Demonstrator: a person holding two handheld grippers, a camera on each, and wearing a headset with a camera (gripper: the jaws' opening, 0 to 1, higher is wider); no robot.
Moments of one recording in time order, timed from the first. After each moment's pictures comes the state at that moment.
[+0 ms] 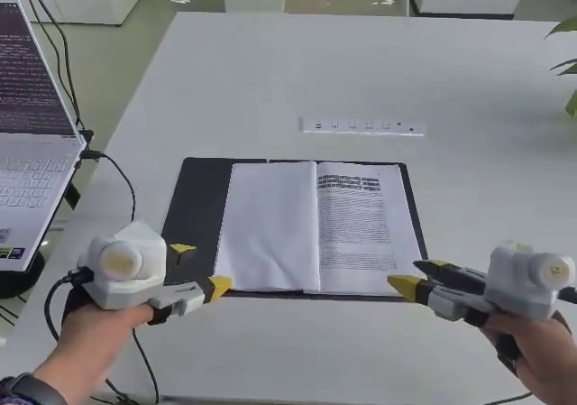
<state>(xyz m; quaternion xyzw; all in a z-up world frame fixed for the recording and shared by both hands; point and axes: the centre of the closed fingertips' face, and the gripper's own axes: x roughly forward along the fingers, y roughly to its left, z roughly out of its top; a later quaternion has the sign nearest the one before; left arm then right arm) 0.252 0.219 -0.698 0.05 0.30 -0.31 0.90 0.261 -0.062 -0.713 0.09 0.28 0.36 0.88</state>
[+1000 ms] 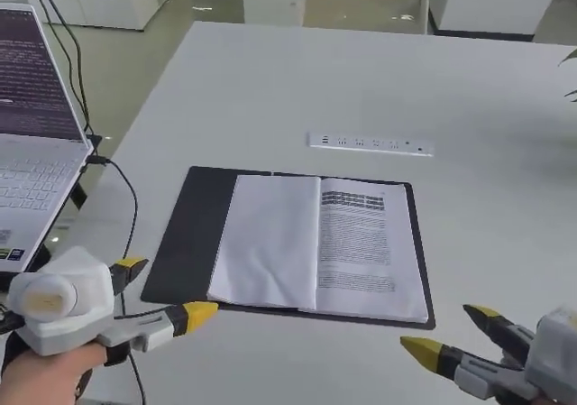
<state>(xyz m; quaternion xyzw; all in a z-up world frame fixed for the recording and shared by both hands) 0.229 0.236 -0.658 -0.02 0.27 -0.24 0.93 0.225 -0.092 -0.693 0.08 0.28 0.33 0.90</state>
